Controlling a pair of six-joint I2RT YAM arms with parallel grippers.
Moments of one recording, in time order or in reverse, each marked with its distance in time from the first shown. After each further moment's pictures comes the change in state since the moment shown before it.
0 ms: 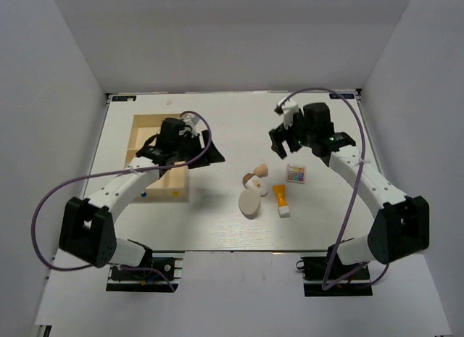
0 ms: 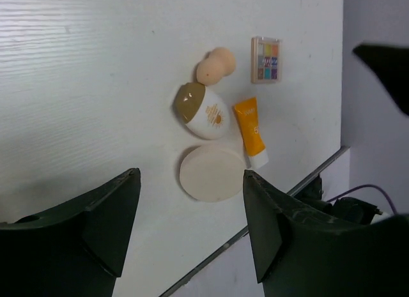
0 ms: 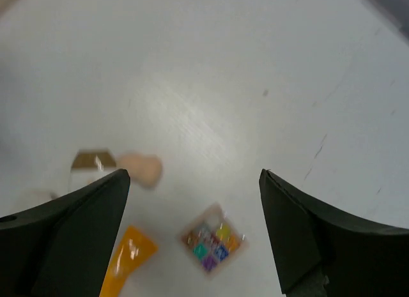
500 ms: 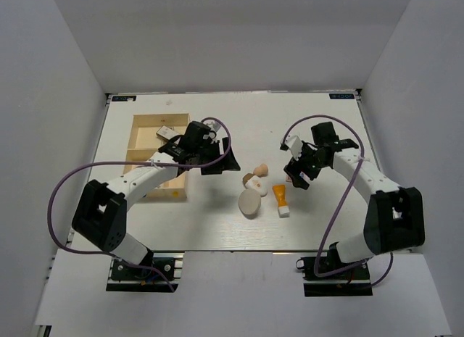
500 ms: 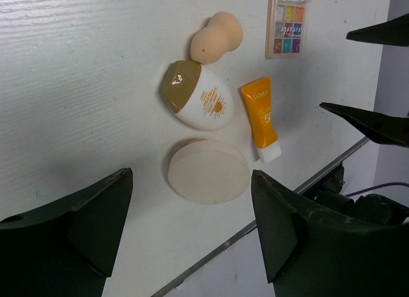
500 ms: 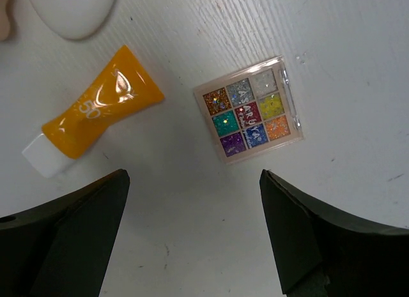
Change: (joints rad) left arm -0.204 0.217 0.122 -0.047 -0.108 -0.035; right arm -0.138 -0.032 -0.219 -0.385 -0.103 -0.459
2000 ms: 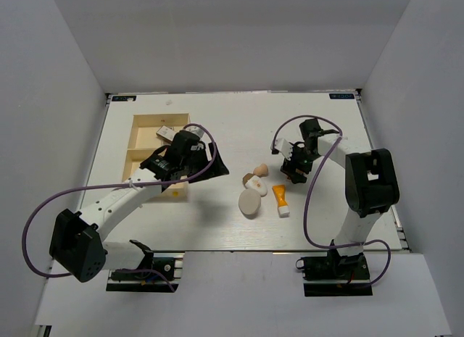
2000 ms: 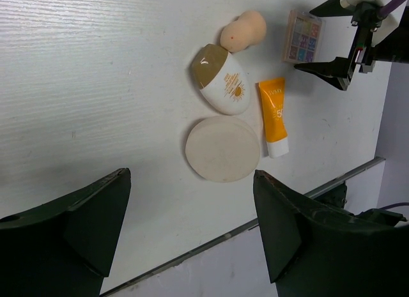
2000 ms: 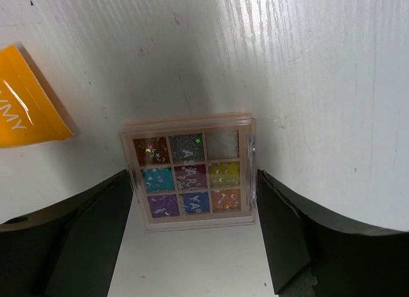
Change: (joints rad) left arm -0.031 -0.256 -0.109 -0.114 -0.186 -0.095; right arm -0.018 0.410 0.162 0.038 0.022 -0.315
